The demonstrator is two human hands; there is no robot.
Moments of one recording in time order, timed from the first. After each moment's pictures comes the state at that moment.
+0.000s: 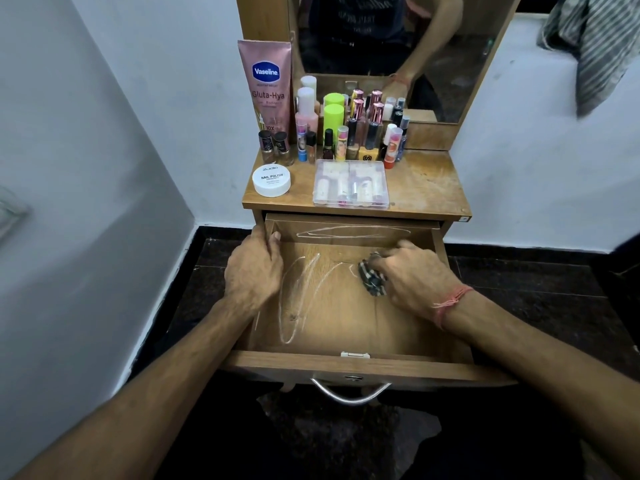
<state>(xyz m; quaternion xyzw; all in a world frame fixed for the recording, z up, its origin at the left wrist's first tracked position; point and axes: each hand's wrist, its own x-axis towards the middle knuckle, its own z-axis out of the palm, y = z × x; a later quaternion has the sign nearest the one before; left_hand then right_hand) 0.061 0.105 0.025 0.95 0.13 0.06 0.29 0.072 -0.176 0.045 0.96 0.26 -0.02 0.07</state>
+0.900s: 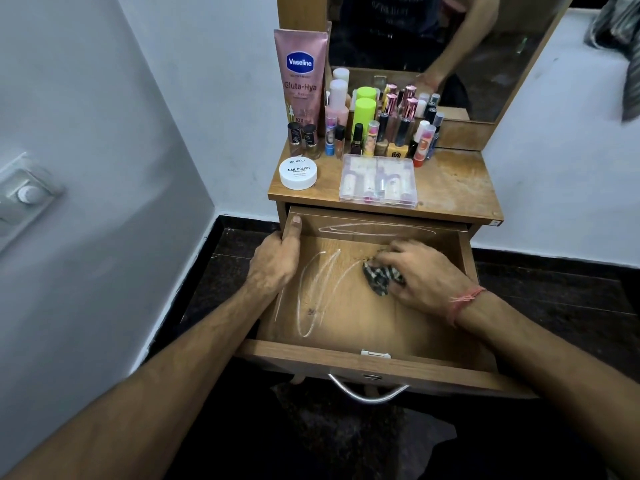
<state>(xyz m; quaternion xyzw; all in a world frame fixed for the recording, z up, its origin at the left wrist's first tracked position) 0.059 0.107 0.038 0.85 0.24 -0.07 0.47 0.076 -0.158 0.052 0.95 0.30 -0.03 -0.07</state>
